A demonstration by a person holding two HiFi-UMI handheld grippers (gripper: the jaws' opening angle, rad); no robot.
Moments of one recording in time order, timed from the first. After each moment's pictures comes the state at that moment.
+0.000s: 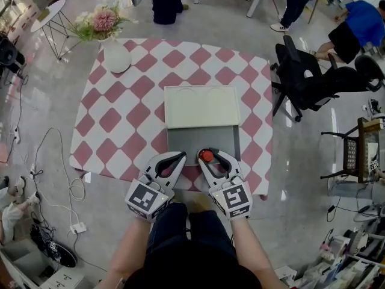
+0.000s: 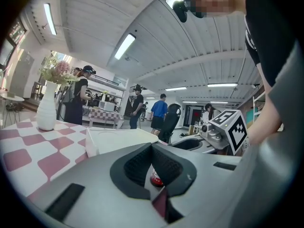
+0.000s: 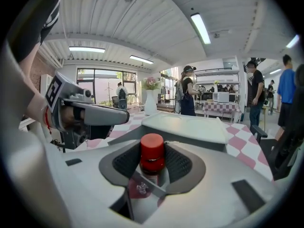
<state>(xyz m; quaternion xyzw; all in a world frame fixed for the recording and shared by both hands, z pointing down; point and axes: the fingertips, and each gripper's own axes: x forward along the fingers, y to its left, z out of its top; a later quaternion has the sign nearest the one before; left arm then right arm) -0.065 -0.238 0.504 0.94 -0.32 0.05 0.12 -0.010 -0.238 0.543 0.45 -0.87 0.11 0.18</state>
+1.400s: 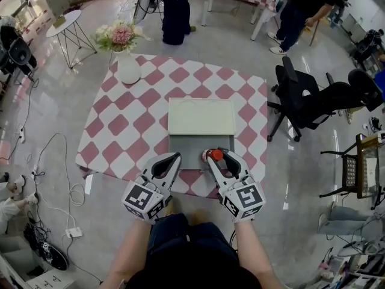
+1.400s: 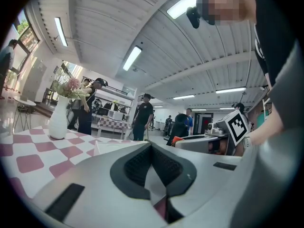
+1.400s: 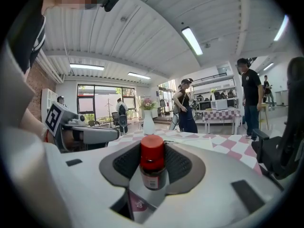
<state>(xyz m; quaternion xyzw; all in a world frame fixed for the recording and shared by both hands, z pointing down) -0.079 -0.226 0.459 0.92 -0.38 0.00 0.12 0.016 -0.233 0.463 0.46 -0.88 0.10 0.08</state>
